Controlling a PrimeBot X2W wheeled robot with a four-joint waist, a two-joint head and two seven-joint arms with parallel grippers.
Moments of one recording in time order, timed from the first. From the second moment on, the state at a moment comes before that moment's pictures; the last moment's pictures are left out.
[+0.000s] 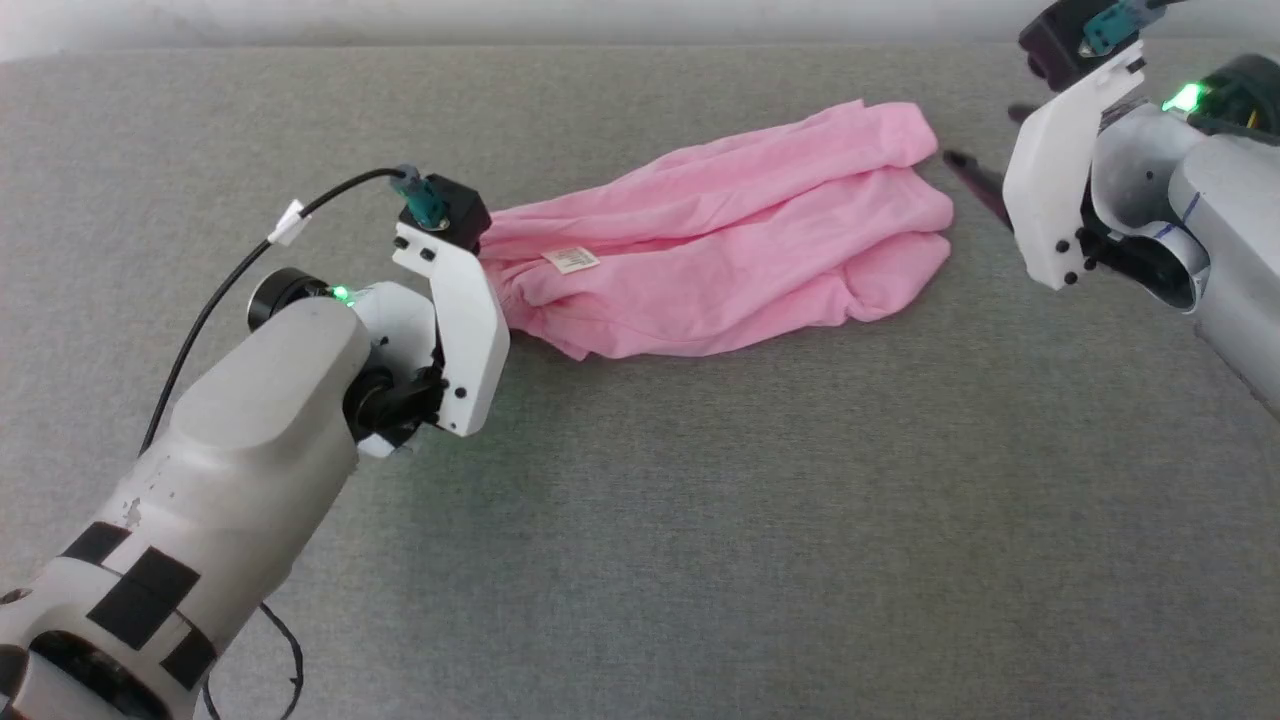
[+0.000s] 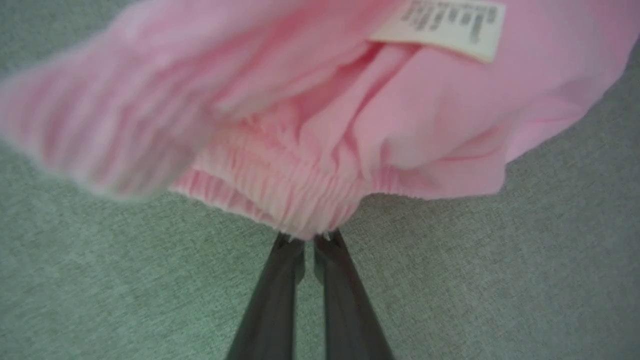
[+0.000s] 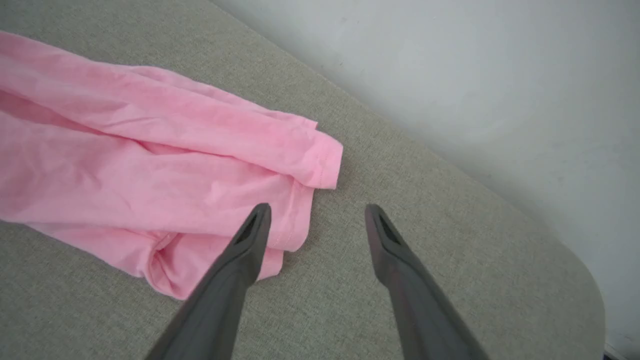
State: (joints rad) left arm -0.99 0.41 -1.01 0.71 -0.95 -0.12 0.54; right arm -1.25 -0.49 1.23 0.82 0.99 0.13 0.25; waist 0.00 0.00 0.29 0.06
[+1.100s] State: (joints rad) left arm -1.13 0.42 -1.12 0.63 -1.02 -0.13 0.37; right arm -1.28 -0.50 1.24 0.85 1.11 0.13 0.49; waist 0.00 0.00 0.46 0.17
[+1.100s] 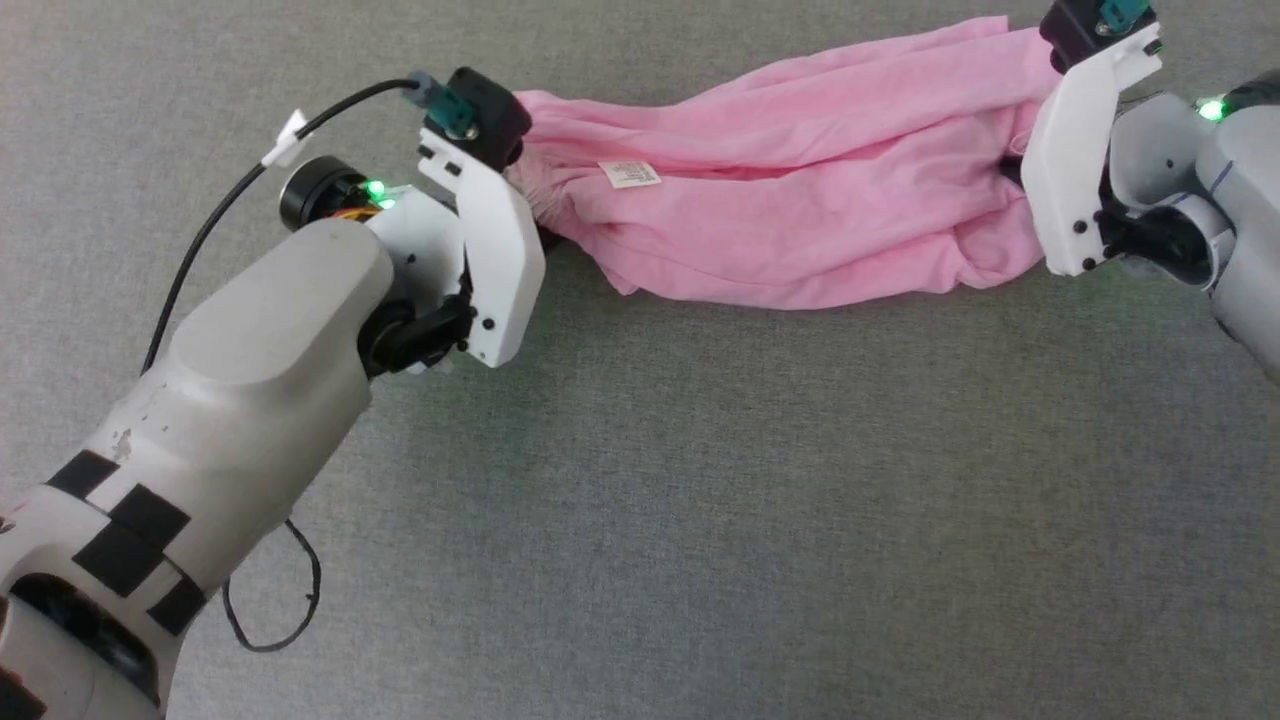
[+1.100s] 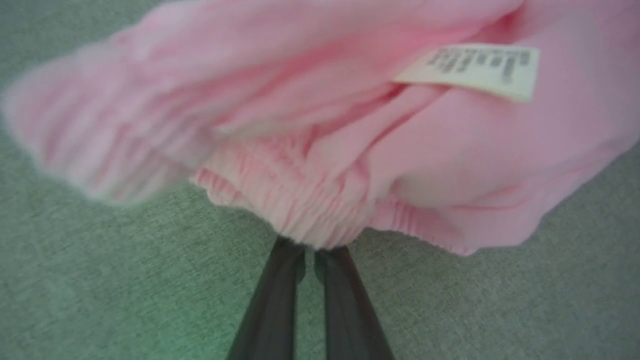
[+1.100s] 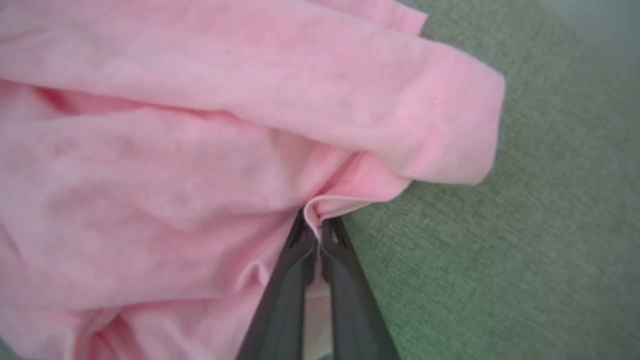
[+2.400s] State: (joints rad) left arm -0.67 0.70 -1.19 0.34 -1.18 -0.02 0.23; right arm -0.69 -0.75 1.20 0.44 1.08 0.13 0.10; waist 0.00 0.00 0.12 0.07
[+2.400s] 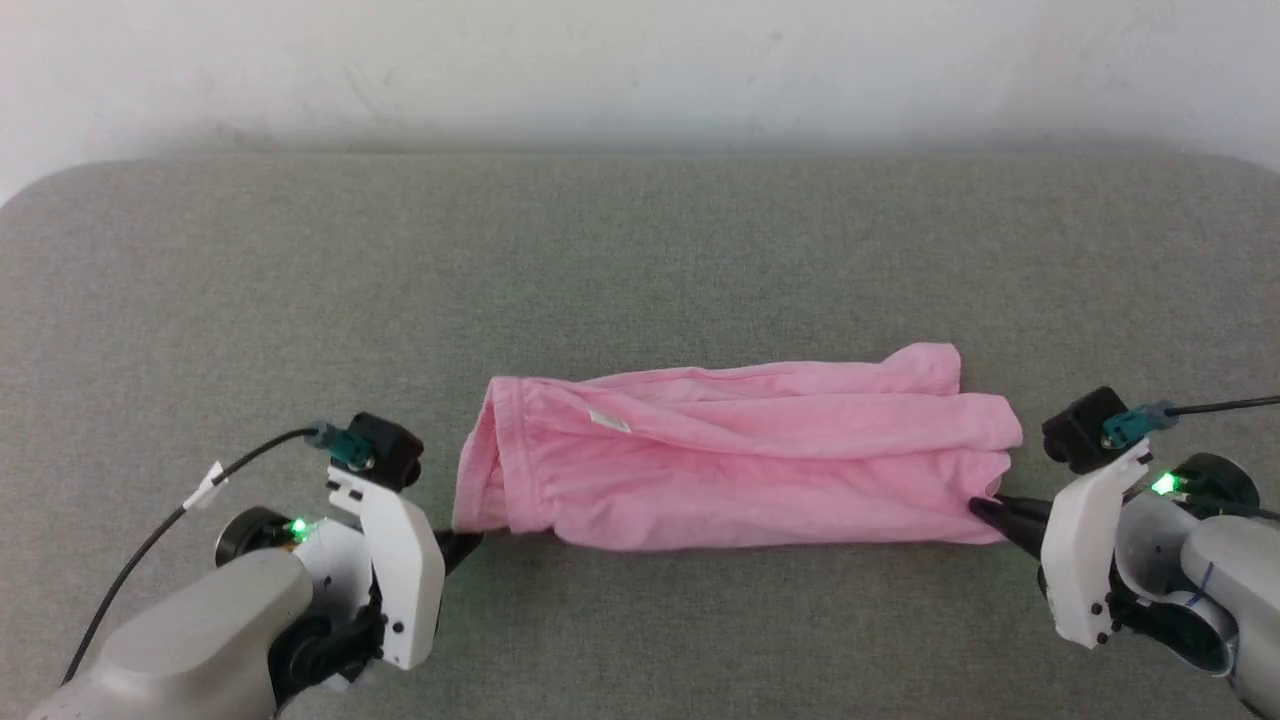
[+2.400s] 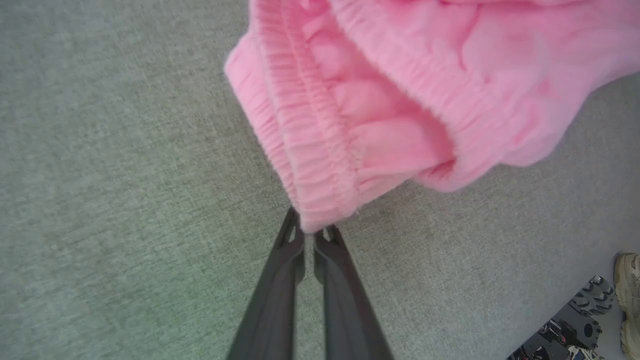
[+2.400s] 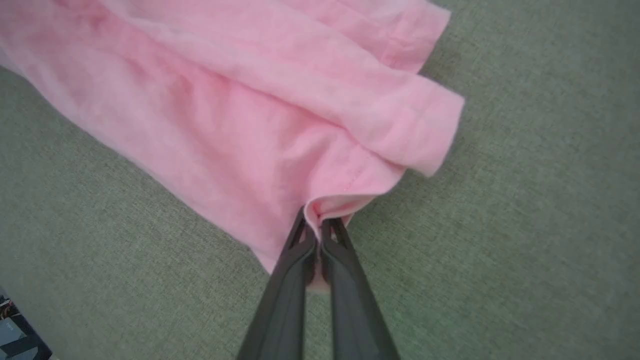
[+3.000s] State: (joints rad) left arm -0.61 0.72 -1.13 0.30 -1.03 0.19 -0.14; right arm -0.66 -0.76 1.02 0.41 0.95 0.13 0.06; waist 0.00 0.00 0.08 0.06
